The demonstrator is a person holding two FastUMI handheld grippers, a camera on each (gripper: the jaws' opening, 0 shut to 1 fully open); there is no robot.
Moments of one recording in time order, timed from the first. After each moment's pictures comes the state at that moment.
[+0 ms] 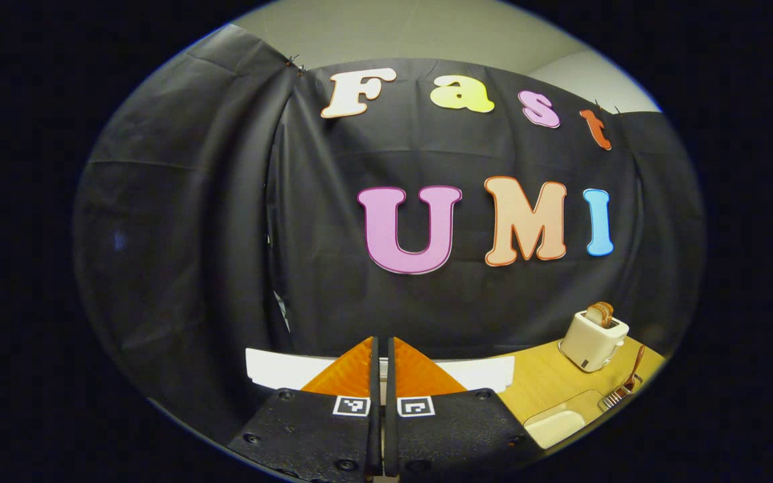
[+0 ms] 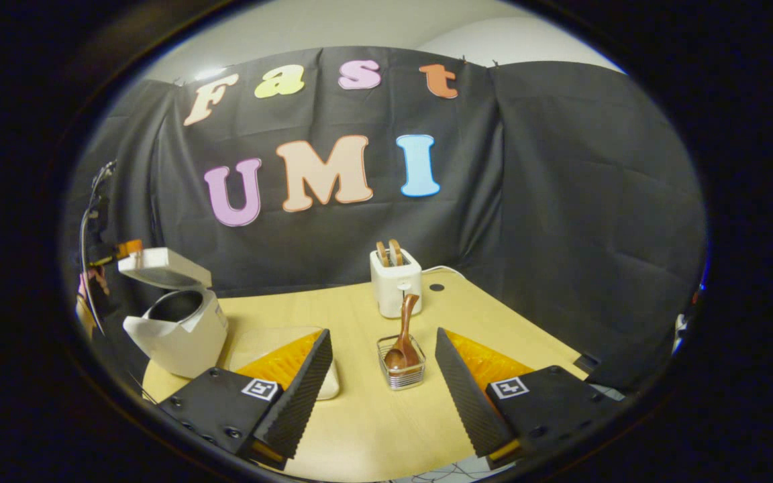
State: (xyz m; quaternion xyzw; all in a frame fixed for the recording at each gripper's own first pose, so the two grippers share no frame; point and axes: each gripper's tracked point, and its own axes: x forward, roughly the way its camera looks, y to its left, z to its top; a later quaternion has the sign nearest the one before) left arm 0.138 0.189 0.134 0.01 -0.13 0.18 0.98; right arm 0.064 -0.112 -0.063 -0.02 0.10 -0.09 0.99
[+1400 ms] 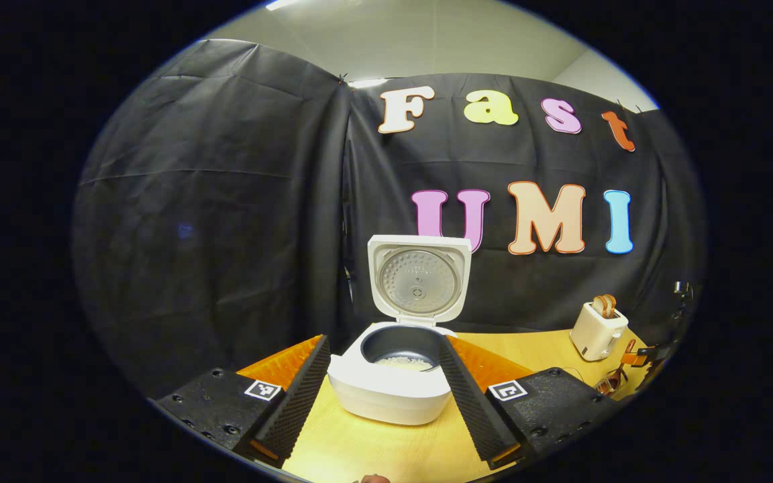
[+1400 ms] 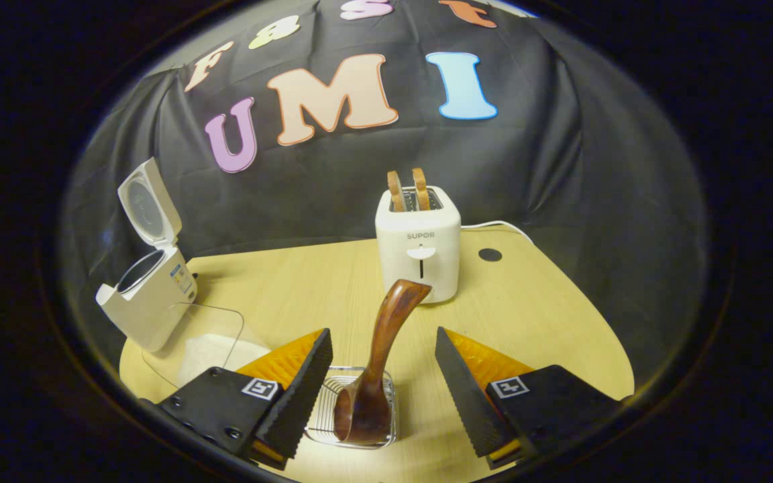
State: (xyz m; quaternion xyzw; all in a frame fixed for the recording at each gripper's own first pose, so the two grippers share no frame) left arm -0.038 0.095 0.057 -0.04 -0.10 0.31 0.95; right arm 0.302 -0.197 -0.197 -0.01 0.22 0.04 0.97
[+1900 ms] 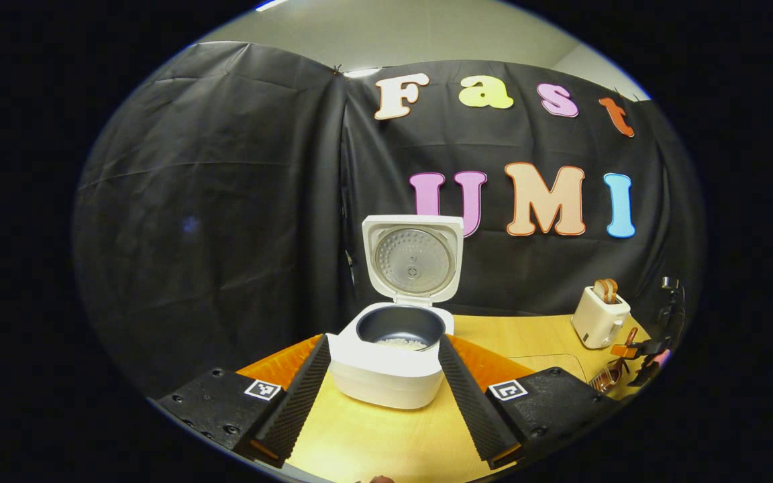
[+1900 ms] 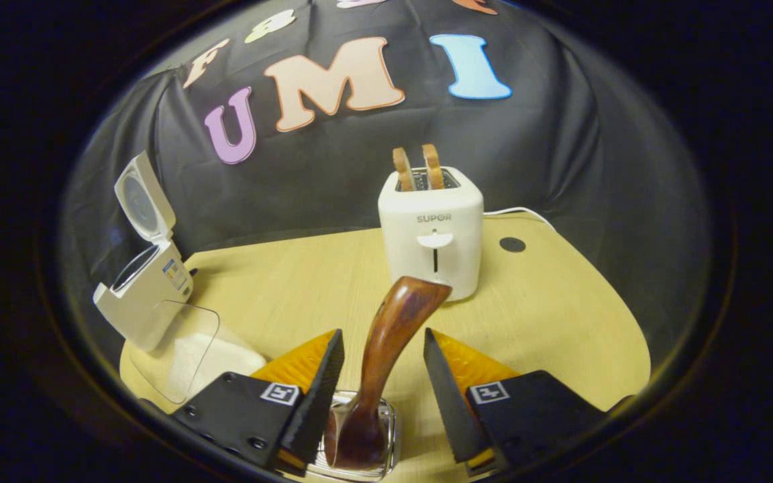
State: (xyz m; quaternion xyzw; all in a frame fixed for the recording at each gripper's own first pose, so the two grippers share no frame) left arm -0.028 0.068 0.034 -0.04 -0.06 0.32 0.94; right arm 0.338 -0.184 -0.221 -0.01 0.23 0.08 0.97
